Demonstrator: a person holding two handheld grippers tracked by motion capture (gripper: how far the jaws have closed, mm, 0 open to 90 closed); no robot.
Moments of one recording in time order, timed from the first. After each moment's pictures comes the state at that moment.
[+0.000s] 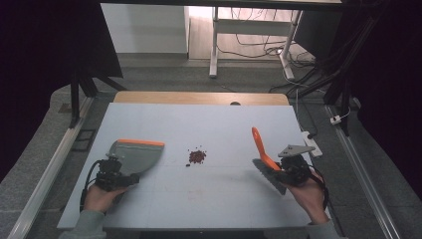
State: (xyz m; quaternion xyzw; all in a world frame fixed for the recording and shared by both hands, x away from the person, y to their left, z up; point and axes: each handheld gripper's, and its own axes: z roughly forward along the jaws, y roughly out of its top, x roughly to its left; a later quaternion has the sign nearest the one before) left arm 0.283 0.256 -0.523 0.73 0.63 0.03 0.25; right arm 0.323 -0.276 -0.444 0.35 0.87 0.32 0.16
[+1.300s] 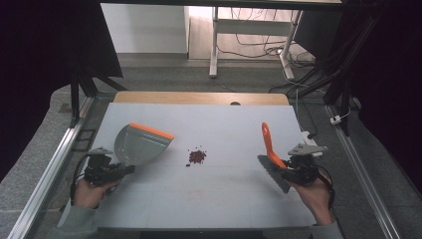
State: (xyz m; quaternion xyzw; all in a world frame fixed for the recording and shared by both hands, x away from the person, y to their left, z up) left arm 0.278 0.279 -0.499 0.75 0.54 0.06 0.38; right arm 0.321 -0.295 -0.437 0.37 0.84 0.36 0.16
